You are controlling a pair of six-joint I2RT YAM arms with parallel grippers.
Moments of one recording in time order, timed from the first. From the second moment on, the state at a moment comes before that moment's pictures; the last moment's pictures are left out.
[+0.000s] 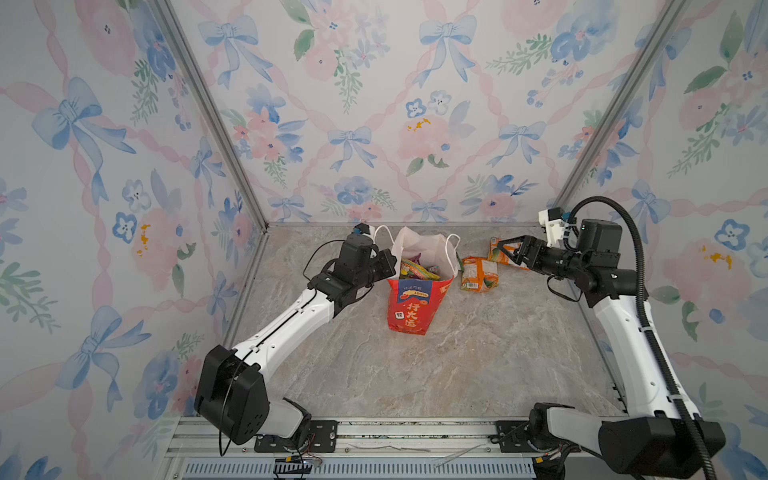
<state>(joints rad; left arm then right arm) -0.53 1.41 1.15 -0.20 0.12 -0.76 -0.08 1.23 1.31 -0.66 -0.67 0.37</state>
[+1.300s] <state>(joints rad) -0.53 1.41 1.15 -0.20 0.12 -0.78 -0.11 1.71 1.26 -0.49 -0.51 0.52</state>
